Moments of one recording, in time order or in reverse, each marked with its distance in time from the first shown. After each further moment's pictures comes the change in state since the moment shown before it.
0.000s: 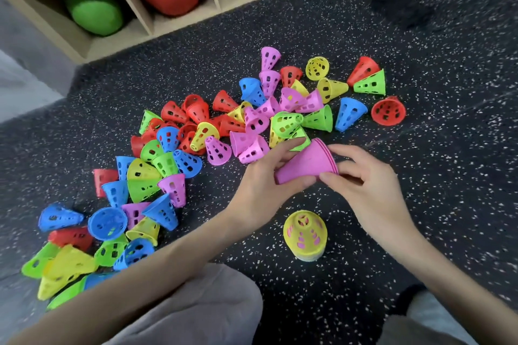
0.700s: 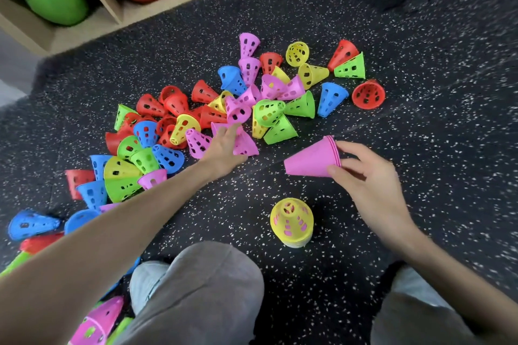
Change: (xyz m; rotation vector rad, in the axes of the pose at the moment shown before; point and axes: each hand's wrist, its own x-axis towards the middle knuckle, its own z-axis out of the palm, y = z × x) left_hand 0.082 -0.123 -0.033 0.565 -0.185 -0.237; right_hand -0.016 0.018 -0.014 -0.021 0.126 0.149
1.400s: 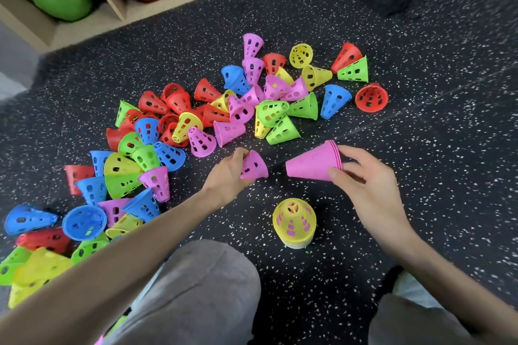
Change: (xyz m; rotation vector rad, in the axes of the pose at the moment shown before) left_hand -0.037 -0.004 0.037 0.076 0.039 -0.022; right_hand 0.001 0.008 0.008 -0.006 0.001 -0.014
